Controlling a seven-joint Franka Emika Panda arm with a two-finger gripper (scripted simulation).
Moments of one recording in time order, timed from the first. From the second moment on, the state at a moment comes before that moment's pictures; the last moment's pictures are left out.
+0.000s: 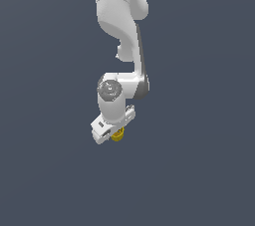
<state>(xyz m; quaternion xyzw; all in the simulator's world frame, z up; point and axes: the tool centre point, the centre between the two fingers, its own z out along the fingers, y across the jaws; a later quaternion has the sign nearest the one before) 0.051 -0.050 0.048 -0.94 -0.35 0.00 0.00</state>
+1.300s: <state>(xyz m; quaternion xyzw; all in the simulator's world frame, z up) 0.037 -0.032 0.069 -0.94 -0.35 0.00 0.00</state>
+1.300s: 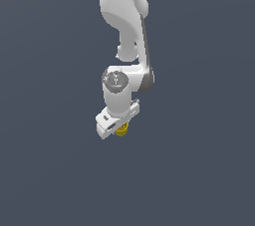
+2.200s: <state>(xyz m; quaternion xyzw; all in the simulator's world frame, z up) -0.039 0.073 0.195 -0.94 -0.35 0.00 0.00</state>
